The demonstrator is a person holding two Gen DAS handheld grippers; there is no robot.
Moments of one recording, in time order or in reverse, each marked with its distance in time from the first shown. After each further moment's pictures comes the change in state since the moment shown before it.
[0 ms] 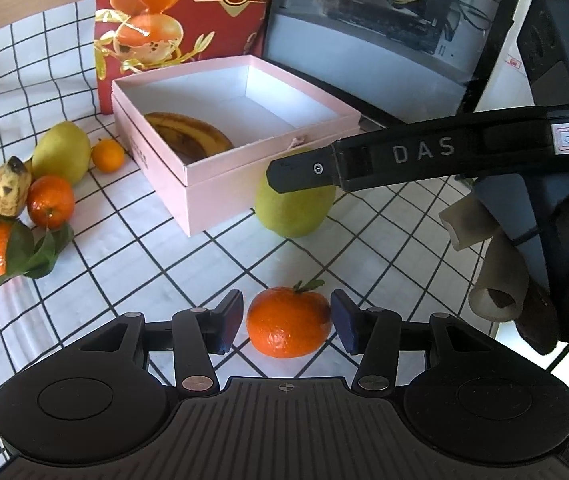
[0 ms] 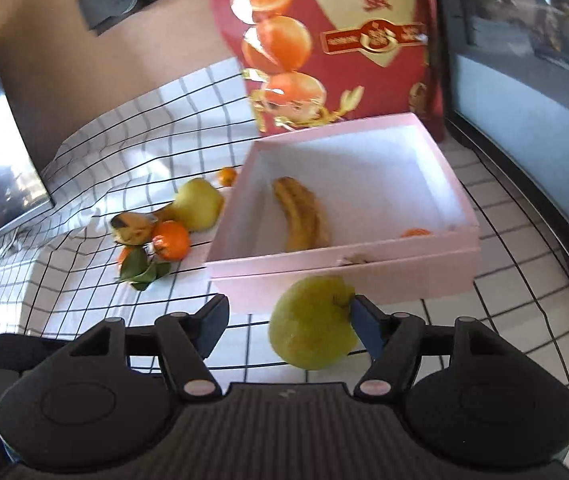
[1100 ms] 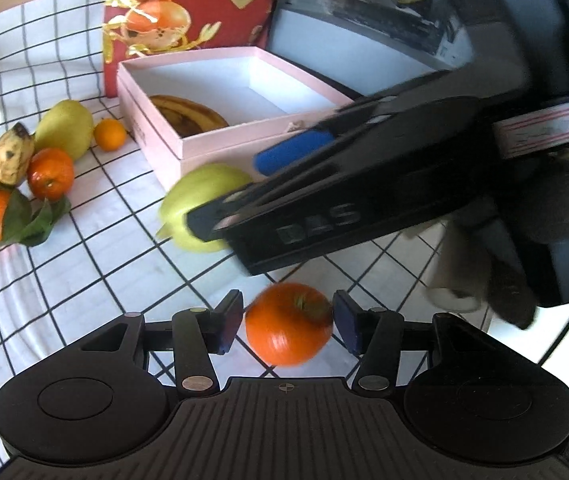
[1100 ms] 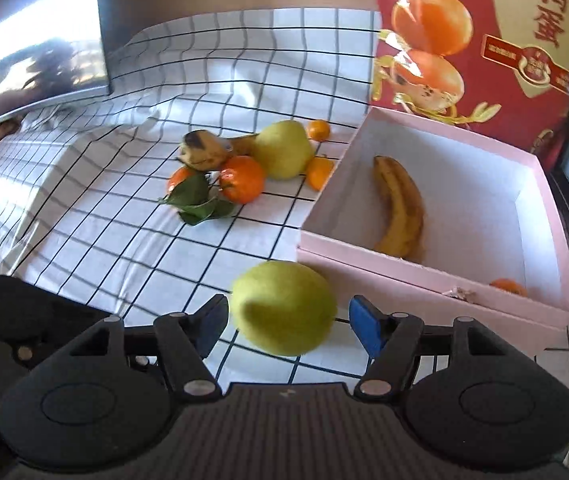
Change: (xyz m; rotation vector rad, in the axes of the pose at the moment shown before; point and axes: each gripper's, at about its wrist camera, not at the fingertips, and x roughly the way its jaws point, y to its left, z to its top) left arm -0.003 -0.007 -0.017 -0.060 -0.004 -0.003; right arm 0.036 0.059 0.009 -0.364 0.168 0.067
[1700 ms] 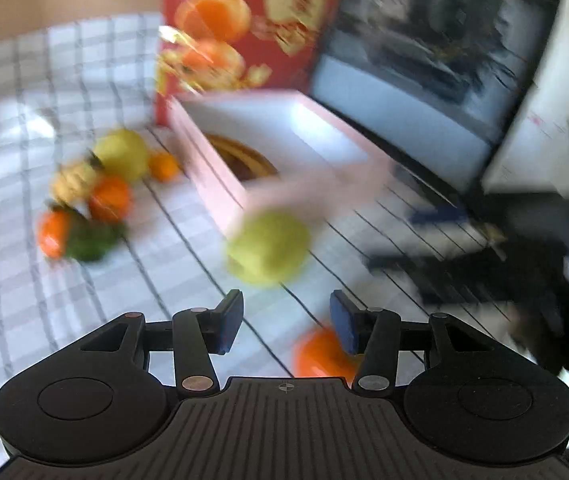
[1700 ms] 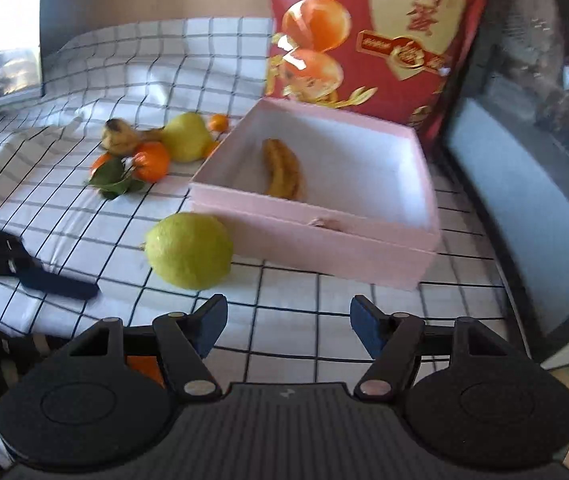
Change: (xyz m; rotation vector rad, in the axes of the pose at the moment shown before) left arm -0.029 0.026 0.011 -0.066 -0.105 0.082; right arm -0.049 -0.017 -0.049 0.083 -0.053 -0.275
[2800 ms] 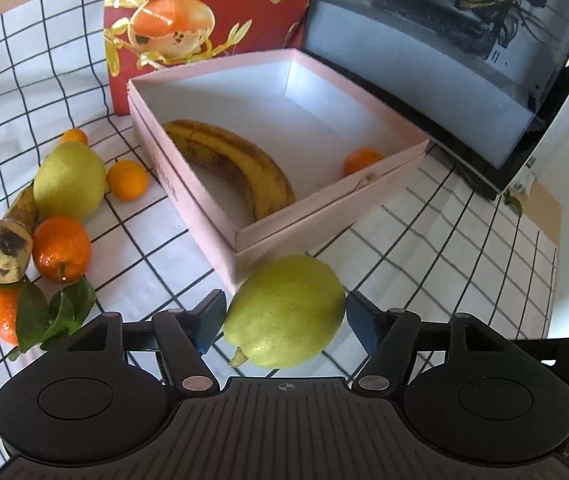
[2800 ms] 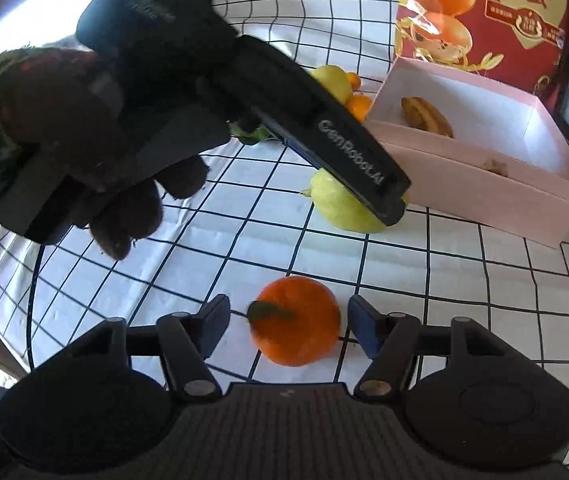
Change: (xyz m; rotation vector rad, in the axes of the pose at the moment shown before) left arm 0.086 0.000 0.044 0.094 0.190 -0.038; right arm 0.003 0.072 -0.035 -0.073 0.071 0.268
